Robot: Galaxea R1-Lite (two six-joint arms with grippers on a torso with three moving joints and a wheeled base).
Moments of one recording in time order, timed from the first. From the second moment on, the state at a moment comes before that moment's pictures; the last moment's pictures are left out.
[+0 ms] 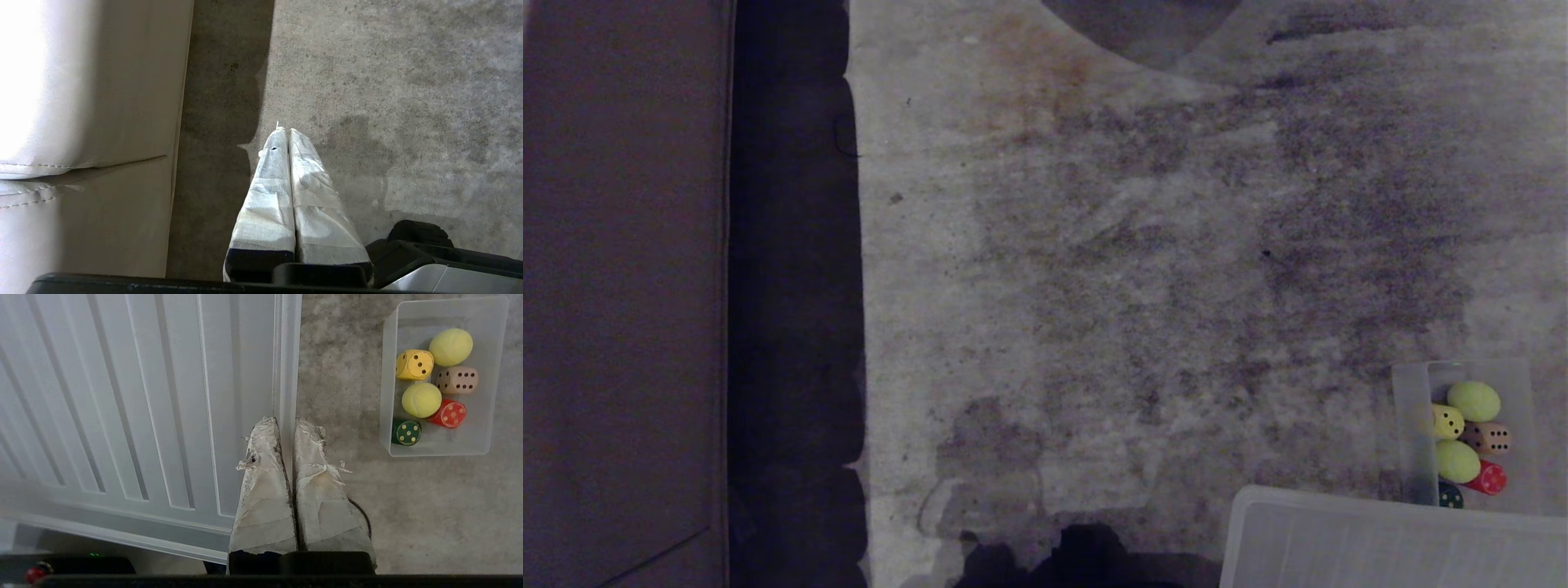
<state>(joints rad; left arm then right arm) 0.00 0.00 0.00 -0.01 0.07 -0.14 0.01 0.00 -0.08 0.21 0.01 0.02</state>
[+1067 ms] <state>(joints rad) 0.00 0.00 0.00 -0.01 0.06 -0.14 -0.07 0.61 -0.25 -0.13 -0.24 0.44</state>
